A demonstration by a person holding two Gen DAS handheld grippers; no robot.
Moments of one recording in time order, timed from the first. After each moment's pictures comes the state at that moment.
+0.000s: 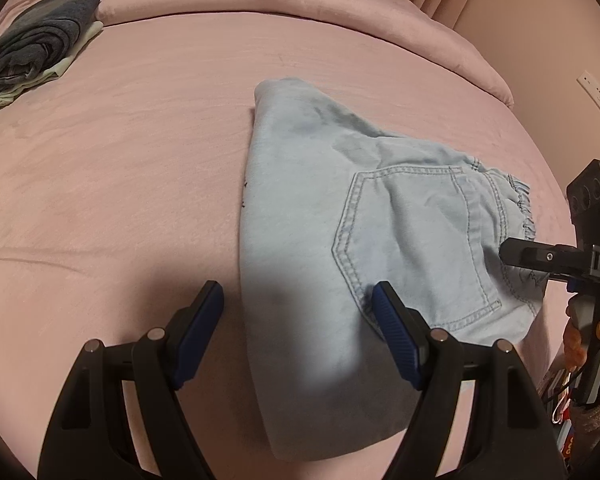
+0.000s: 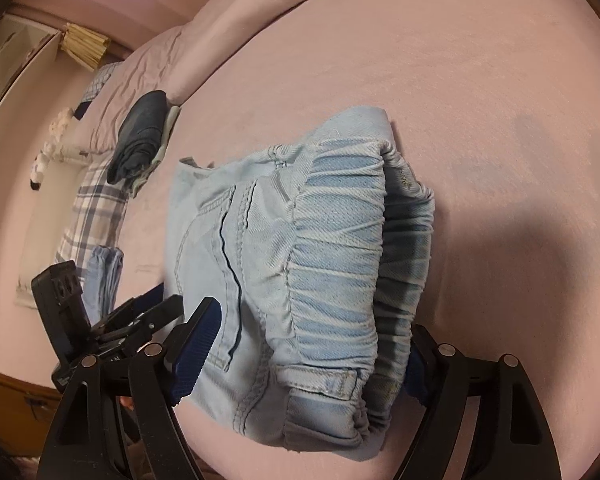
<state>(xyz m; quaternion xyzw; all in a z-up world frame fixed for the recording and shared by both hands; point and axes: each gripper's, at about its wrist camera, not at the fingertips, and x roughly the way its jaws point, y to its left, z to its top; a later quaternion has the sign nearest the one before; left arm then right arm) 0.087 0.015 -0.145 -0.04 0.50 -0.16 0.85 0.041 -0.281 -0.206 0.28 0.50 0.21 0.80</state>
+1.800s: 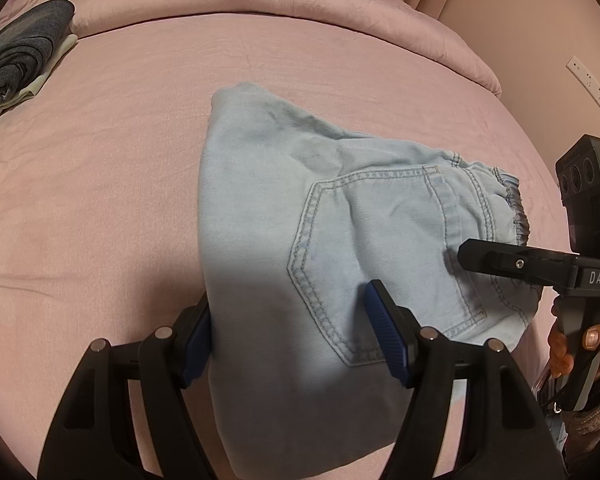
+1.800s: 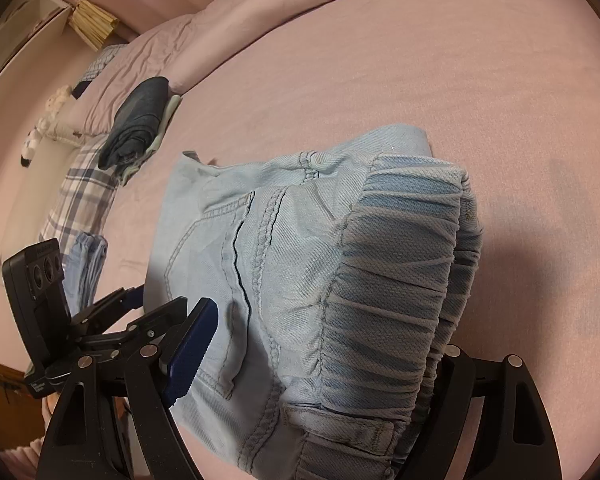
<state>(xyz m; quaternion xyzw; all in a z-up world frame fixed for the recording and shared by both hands) 0.102 -0.015 -0.140 -0.03 0.50 -0.19 0.84 0.058 -0.258 -0.200 0.23 0.49 0.20 0.82</state>
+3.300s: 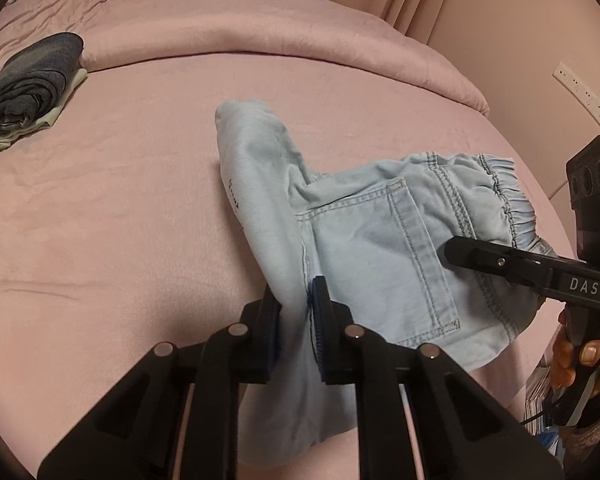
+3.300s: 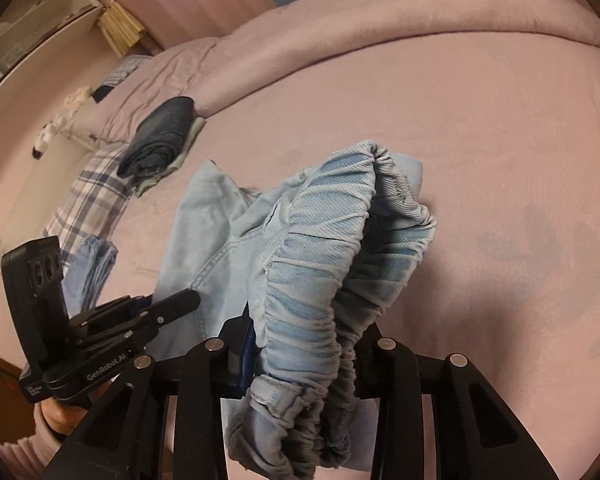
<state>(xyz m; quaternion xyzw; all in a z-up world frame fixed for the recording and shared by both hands) 0.077 -0.018 -0.113 -0.03 0.45 -0.18 0.87 0.022 -0.251 -0.158 0.20 0.42 0.19 0.86</state>
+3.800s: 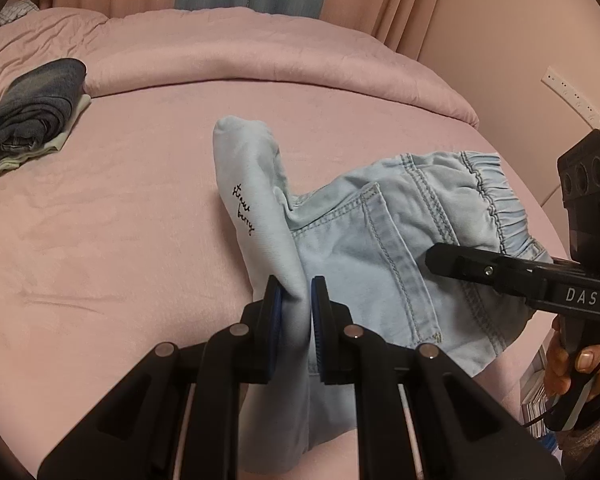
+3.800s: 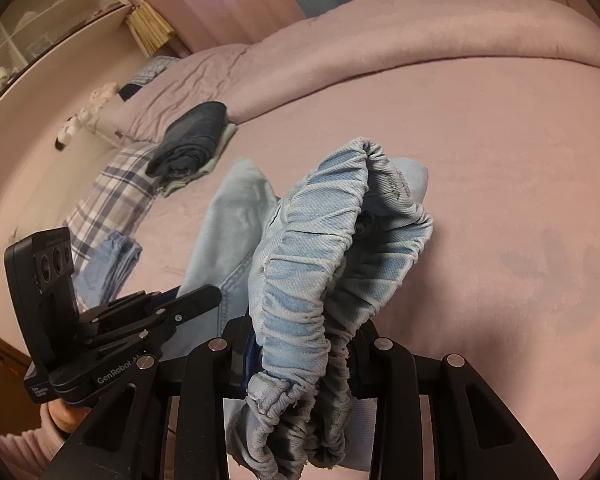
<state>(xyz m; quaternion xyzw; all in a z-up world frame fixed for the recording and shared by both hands) 0.063 -0.021 -0.088 -0.02 0.41 -0.19 0.89 0.009 -0.235 -0.137 0.19 0.39 0.22 0.87</state>
